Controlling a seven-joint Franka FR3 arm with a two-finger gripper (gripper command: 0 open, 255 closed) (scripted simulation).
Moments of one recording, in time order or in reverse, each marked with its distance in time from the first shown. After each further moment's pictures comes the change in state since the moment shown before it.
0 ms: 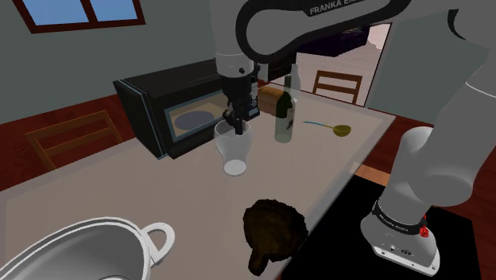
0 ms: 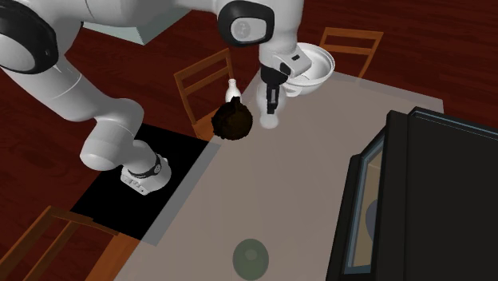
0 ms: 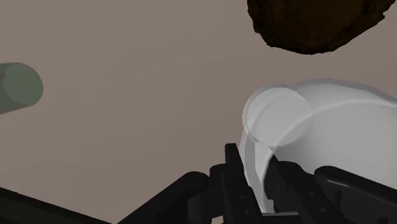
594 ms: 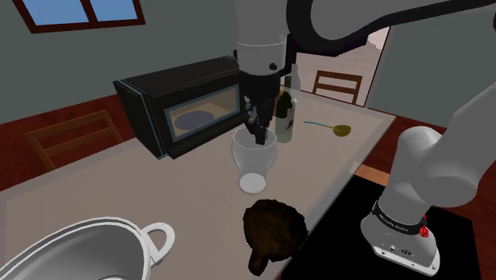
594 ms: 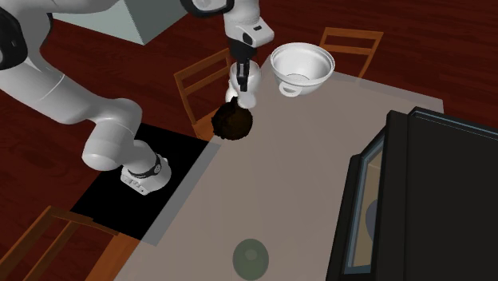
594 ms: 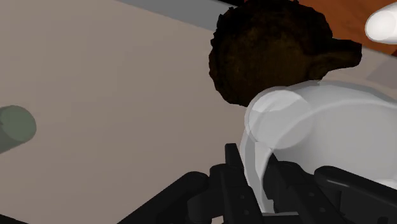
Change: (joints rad) arm 0.073 -0.221 0.070 -0.117 0.077 -0.098 0.110
